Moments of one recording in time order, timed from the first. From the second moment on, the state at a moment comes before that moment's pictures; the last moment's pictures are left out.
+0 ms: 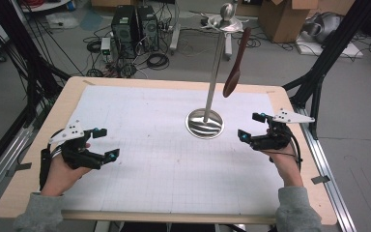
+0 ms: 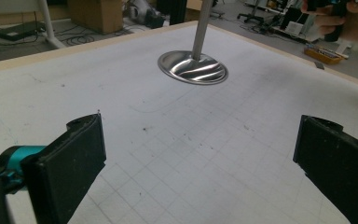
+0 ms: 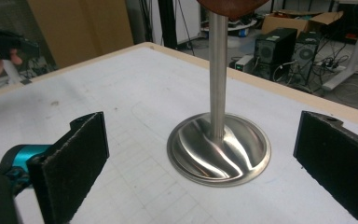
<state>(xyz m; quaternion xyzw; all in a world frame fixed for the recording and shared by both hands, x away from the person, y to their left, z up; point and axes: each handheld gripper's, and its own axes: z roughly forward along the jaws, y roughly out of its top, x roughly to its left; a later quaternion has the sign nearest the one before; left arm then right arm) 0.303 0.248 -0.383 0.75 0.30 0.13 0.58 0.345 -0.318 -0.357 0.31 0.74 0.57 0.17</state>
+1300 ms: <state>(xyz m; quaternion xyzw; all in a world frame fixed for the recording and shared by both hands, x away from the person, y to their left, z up) 0.302 0.251 -0.382 0.75 0.30 0.14 0.58 0.316 -0.323 -0.391 0.32 0.73 0.57 0.18</state>
